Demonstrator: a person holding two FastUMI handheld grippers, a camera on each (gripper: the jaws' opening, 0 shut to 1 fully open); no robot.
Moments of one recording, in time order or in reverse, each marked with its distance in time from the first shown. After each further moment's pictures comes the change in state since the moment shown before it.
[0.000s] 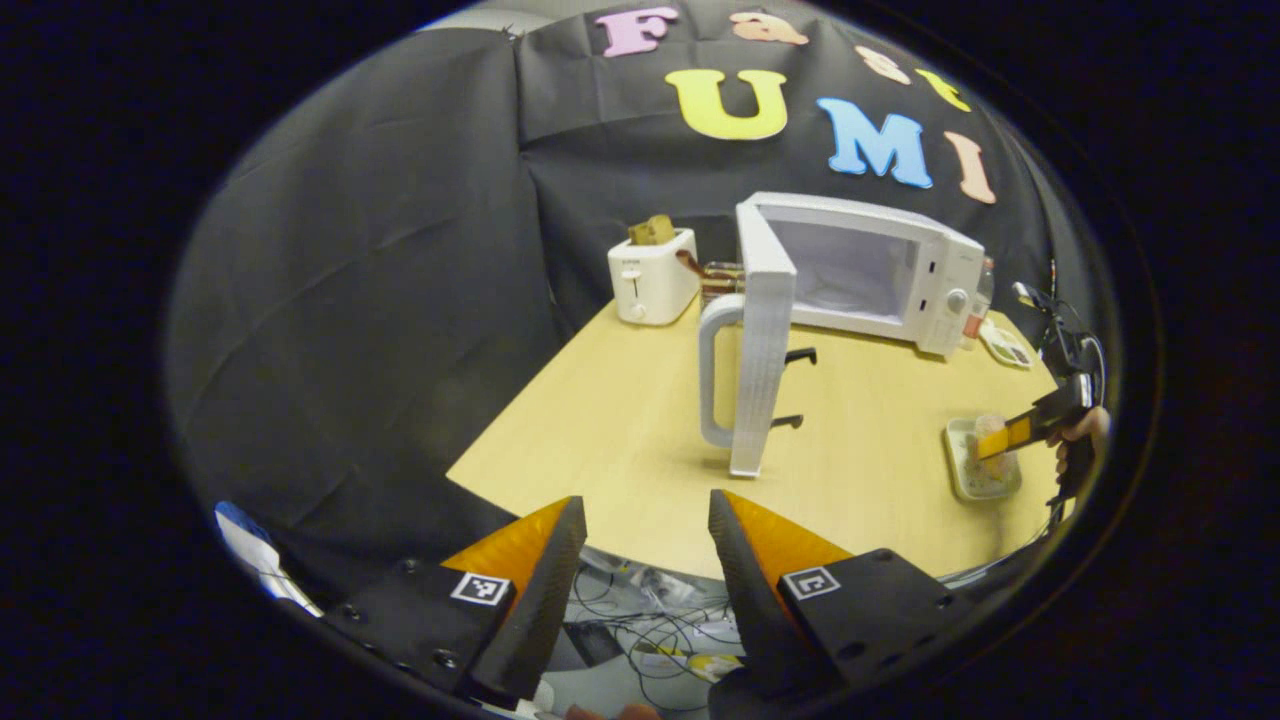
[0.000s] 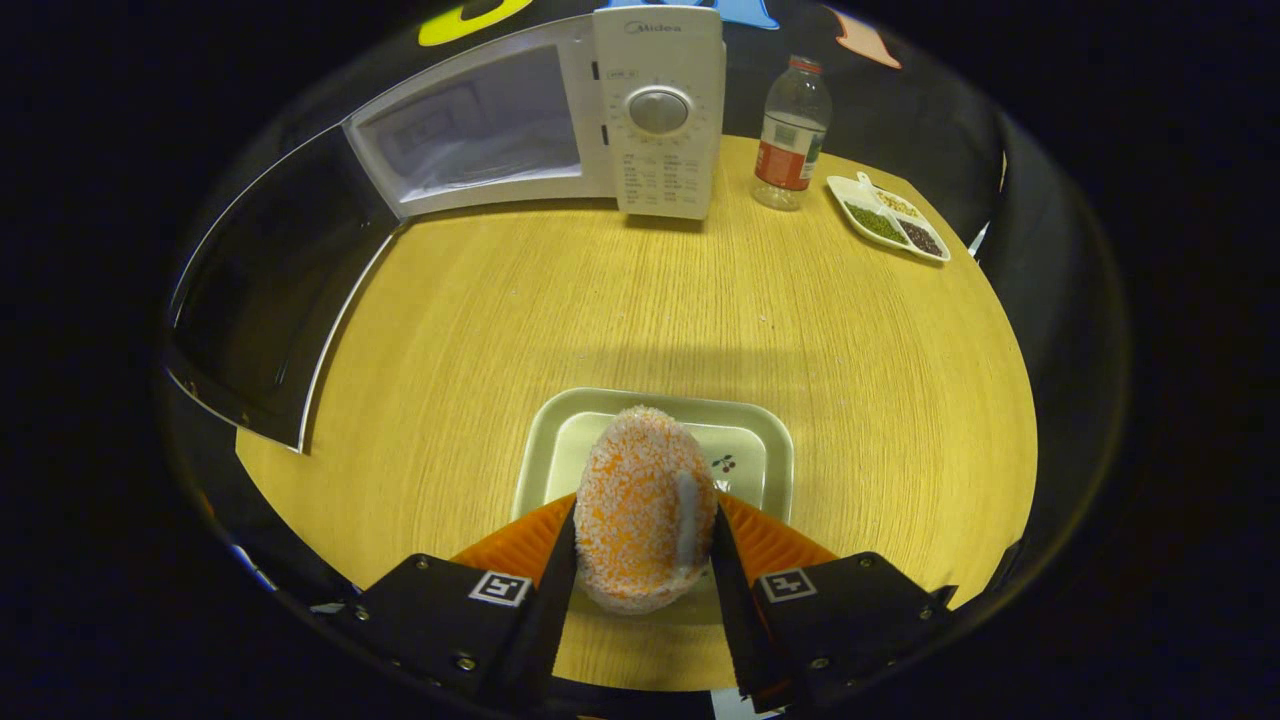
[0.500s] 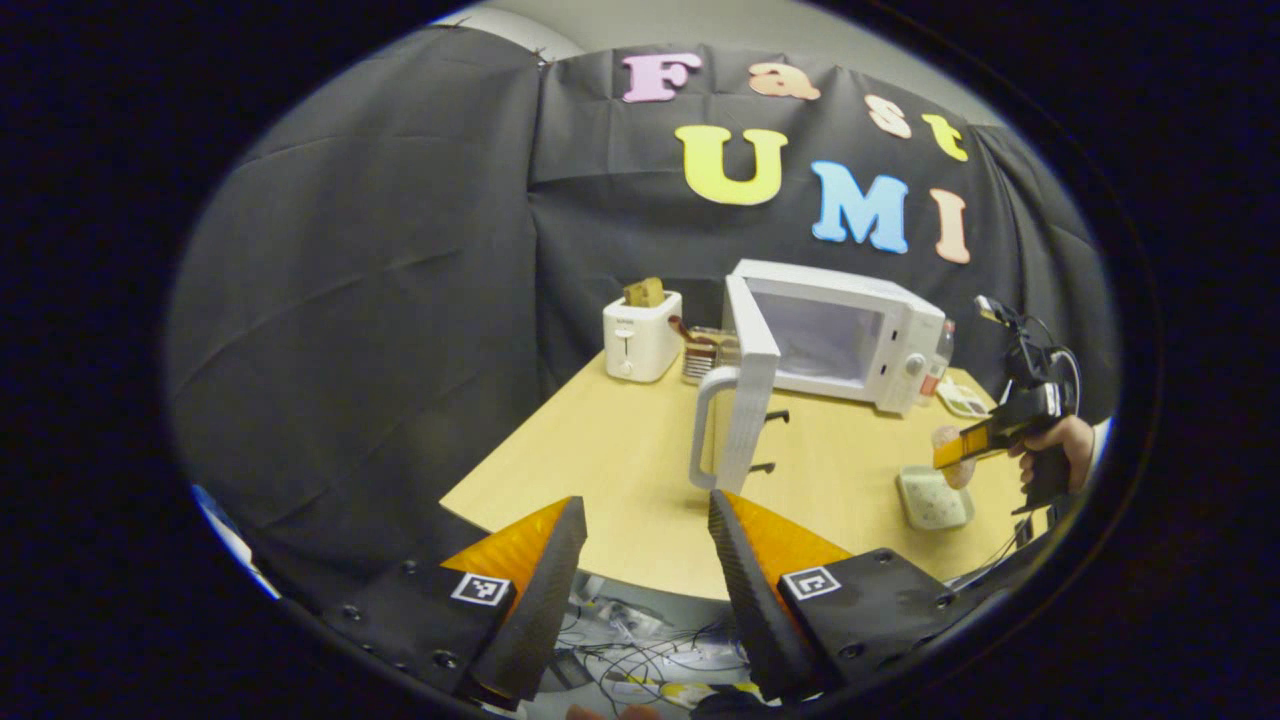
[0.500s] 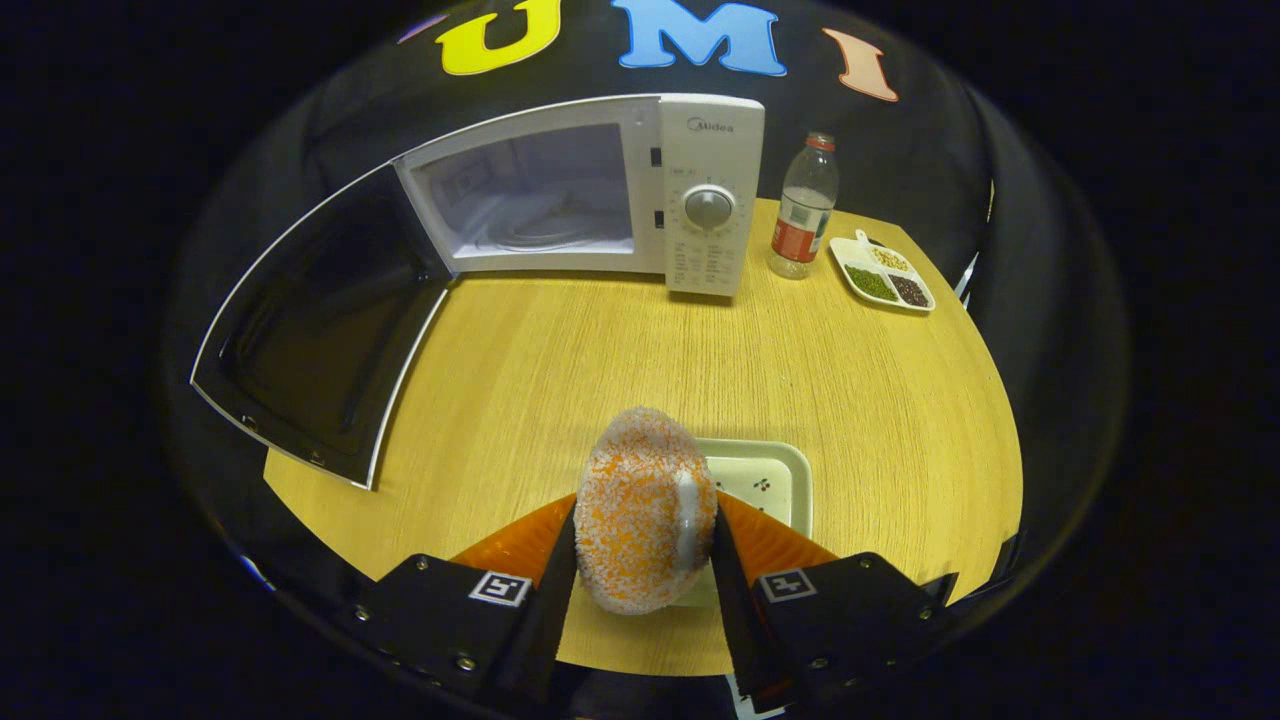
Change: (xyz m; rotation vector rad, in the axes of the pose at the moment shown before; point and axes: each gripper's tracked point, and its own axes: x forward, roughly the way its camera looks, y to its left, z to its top) left arm -0.049 0.029 0.032 -0.140 -0.167 -0.090; right arm -0.053 0.046 0.038 0.036 -0.152 0.024
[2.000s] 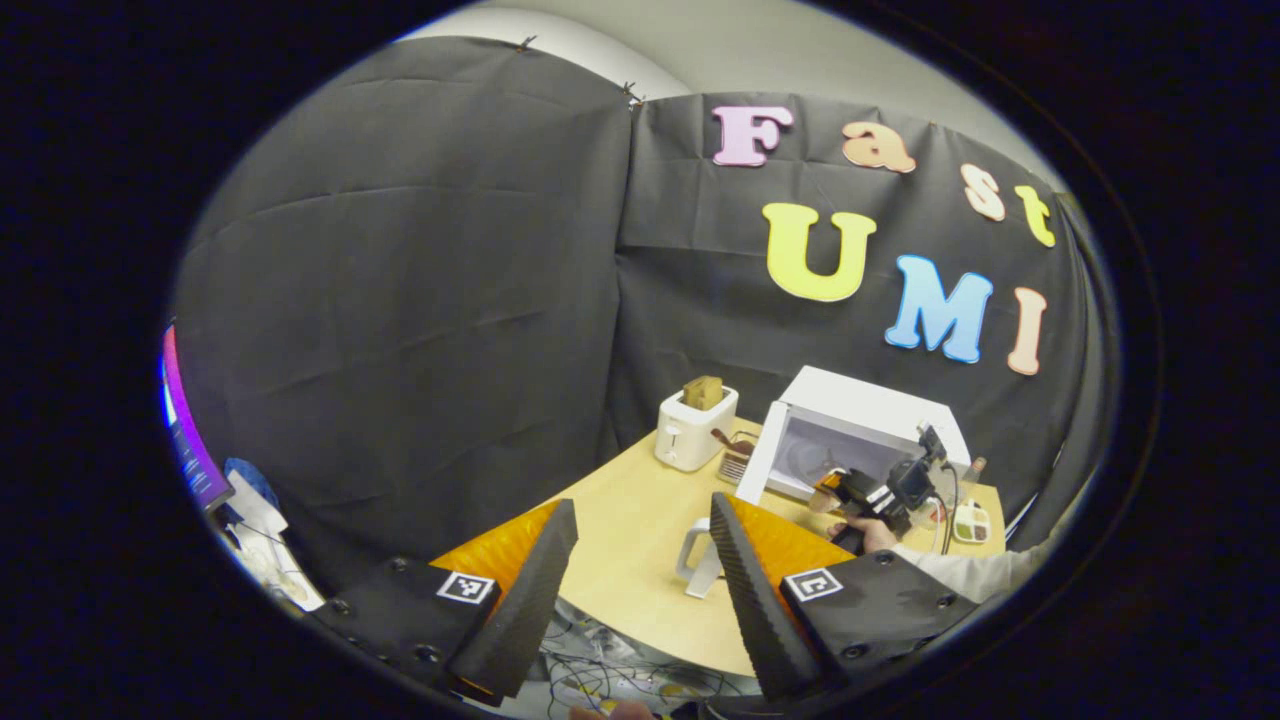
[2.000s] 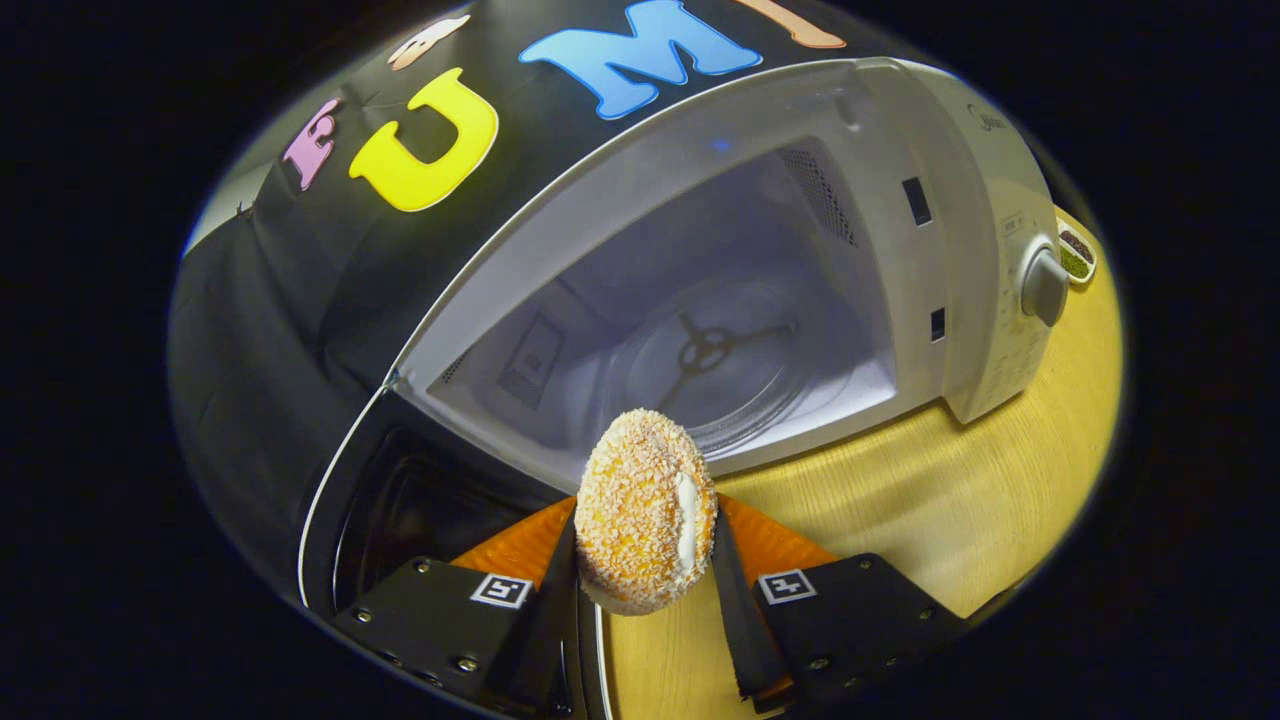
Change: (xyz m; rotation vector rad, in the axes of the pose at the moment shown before) left arm -0.060 -0.026 0.147 -0.126 -0.064 0.256; right arm 0.153 0.149 0.206 0.461 -0.316 0.362
